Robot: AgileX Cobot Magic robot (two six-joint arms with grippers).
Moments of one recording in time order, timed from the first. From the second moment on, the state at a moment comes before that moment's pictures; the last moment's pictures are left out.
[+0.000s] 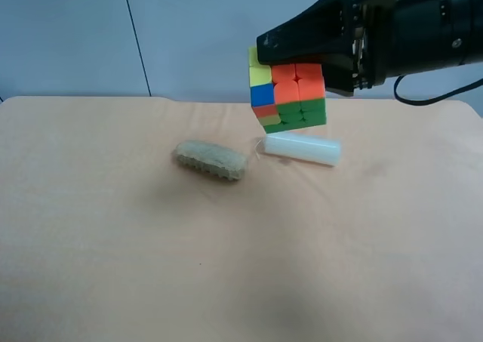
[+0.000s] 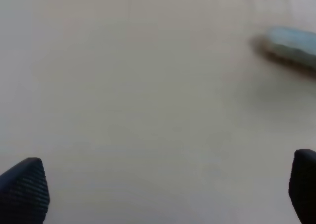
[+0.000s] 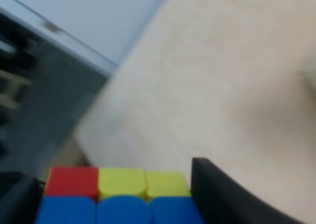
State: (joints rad) left arm -0.03 0.00 -0.51 0.08 1.07 -0.14; right arm 0.23 1.31 -0.91 1.32 0.98 -0.84
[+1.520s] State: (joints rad) left arm 0.18 0.00 -0.50 0.08 1.07 -0.14; right arm 0.23 1.65 -1.04 0.24 0.87 -0.08
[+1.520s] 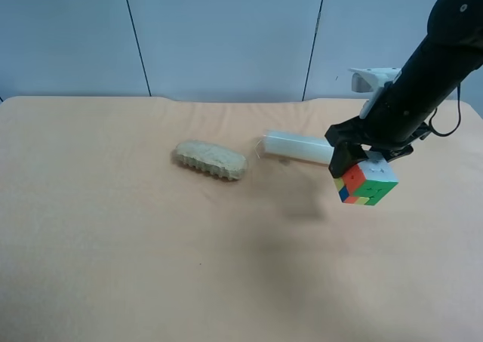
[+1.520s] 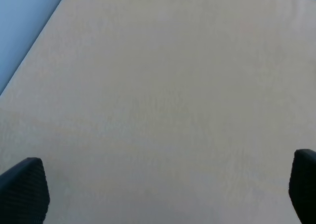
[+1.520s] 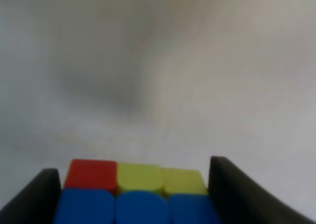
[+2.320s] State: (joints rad) left arm 0.18 0.00 -0.50 0.08 1.06 -0.14; right arm 0.23 1.74 -1.04 -0.03 0.74 0.08
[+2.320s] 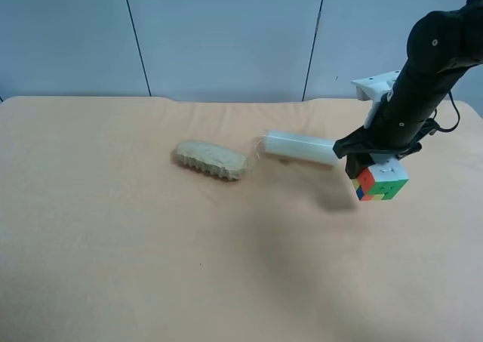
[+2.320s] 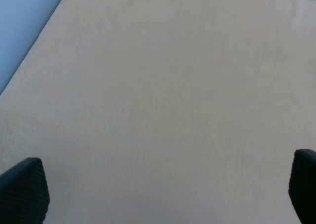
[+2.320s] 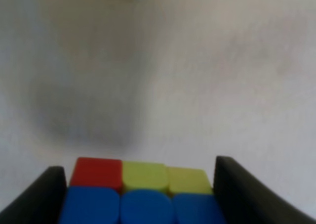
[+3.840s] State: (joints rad) left arm 0.18 0.00 -0.50 0.08 1.06 -0.14; right arm 0.23 1.73 -1.05 0.00 0.76 0.08
